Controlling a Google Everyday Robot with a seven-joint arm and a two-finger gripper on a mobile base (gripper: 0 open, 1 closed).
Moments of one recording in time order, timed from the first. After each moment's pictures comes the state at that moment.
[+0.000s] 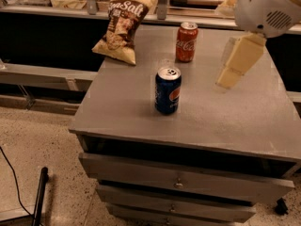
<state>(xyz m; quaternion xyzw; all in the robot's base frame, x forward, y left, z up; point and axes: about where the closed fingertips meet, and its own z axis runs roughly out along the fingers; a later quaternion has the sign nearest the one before) 0.482 -0.138 1.013 -0.64 0.72 0.00 0.26</state>
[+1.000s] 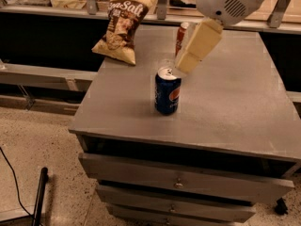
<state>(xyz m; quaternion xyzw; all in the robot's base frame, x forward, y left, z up) 0.507 -0.061 1.032 -0.66 0.67 0.05 0.34</state>
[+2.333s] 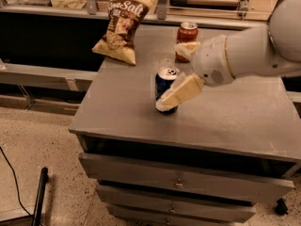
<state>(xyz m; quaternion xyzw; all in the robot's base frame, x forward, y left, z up) 0.516 -0.047 0.931 -0.55 0.68 0.22 0.43</state>
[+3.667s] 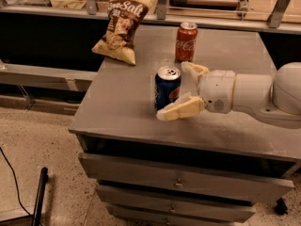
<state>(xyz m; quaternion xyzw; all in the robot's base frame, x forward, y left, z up) 0.516 -0.058 0.894 -0.46 0.64 0.31 0.54</state>
